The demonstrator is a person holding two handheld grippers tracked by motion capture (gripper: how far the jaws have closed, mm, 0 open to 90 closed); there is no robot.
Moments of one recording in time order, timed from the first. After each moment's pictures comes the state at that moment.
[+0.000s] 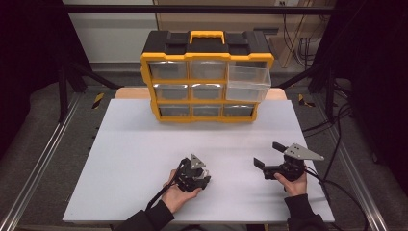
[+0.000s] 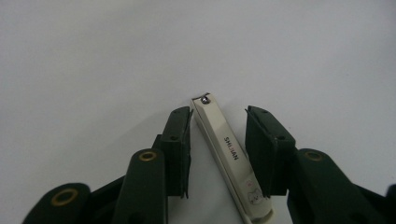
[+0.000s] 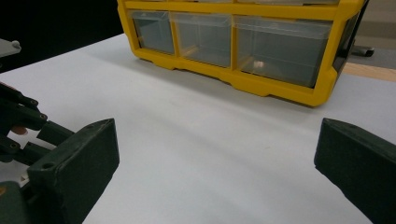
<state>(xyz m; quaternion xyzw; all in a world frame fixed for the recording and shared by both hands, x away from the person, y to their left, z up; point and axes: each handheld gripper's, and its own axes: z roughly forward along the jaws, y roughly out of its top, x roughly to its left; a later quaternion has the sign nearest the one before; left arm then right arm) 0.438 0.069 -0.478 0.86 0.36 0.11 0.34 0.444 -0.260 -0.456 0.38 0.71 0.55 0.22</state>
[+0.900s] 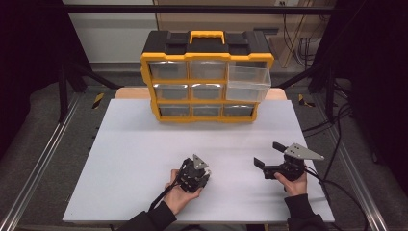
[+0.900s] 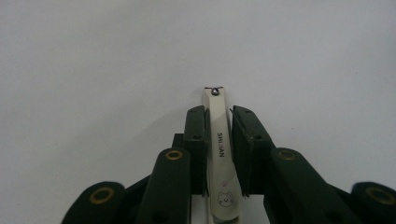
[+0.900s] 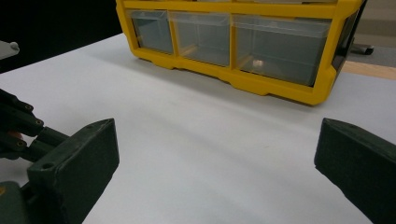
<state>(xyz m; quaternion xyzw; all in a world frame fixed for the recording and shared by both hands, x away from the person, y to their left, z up) 0.437 0.062 -0.477 0.86 0.37 0.12 0.32 0.445 -0.260 -0.456 0.38 0.71 0.55 0.22</state>
